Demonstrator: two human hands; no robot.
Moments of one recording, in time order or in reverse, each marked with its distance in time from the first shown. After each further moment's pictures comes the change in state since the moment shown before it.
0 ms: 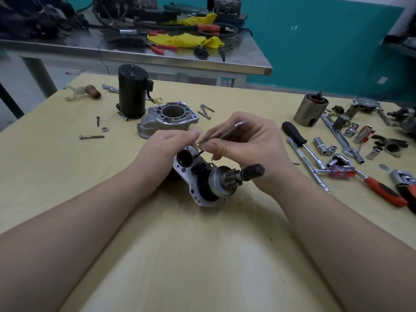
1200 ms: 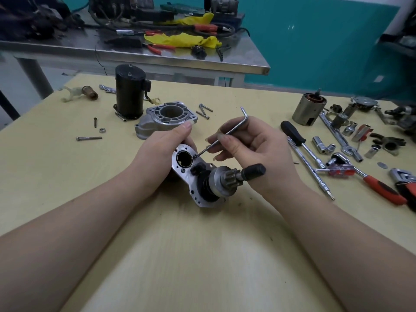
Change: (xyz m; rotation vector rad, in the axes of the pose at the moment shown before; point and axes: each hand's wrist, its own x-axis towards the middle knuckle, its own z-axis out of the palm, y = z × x) left_hand 0.008 -0.012 0.001 -0.022 0.042 -0.073; right_hand -0.014 0.012 -0.004 -0.108 0.160 0.029
